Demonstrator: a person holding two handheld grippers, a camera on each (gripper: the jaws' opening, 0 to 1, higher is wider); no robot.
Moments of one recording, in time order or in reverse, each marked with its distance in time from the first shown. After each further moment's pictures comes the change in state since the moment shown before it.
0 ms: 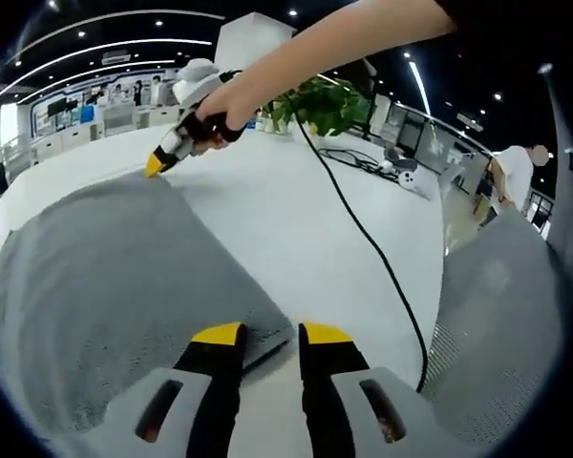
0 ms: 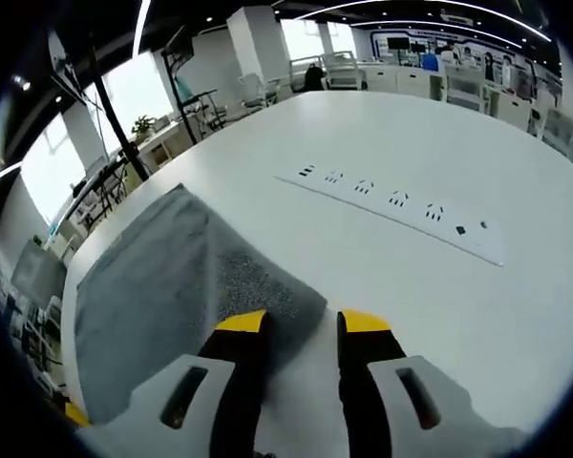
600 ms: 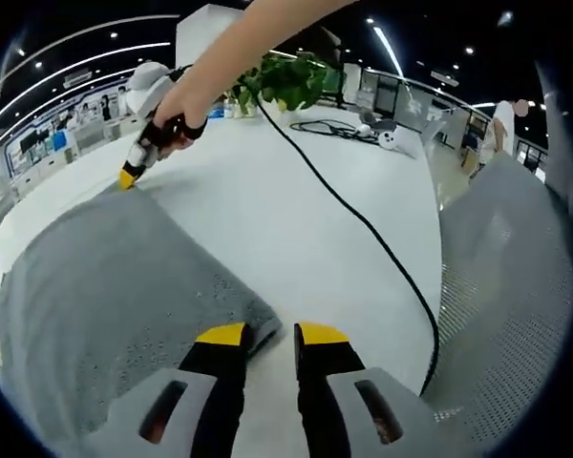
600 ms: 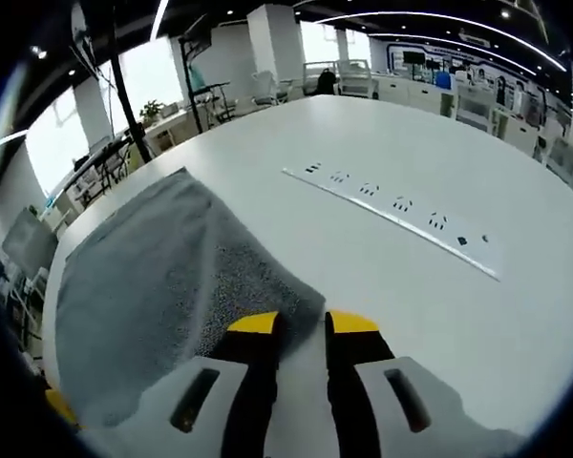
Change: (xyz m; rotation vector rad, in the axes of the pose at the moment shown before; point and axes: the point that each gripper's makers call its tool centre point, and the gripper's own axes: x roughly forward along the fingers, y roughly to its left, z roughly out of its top) left arm 0.012 -0.011 -0.013 0.181 0.072 -0.022; right arm 0.008 -0.005 -0.004 -0.164 -0.029 -0.023
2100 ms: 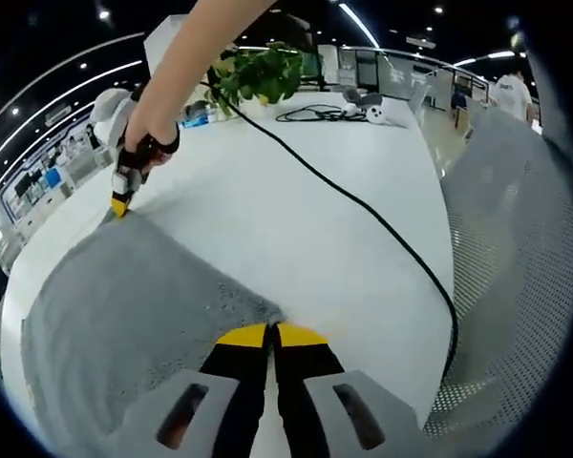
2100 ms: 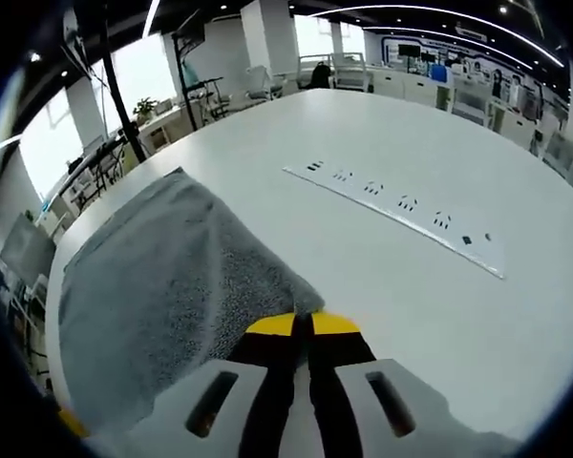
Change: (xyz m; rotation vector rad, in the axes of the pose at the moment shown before) left arm 0.001 0.004 0.009 0.150 0.028 0.045; right arm -0.001 0.007 0.007 0.084 0.044 -0.023
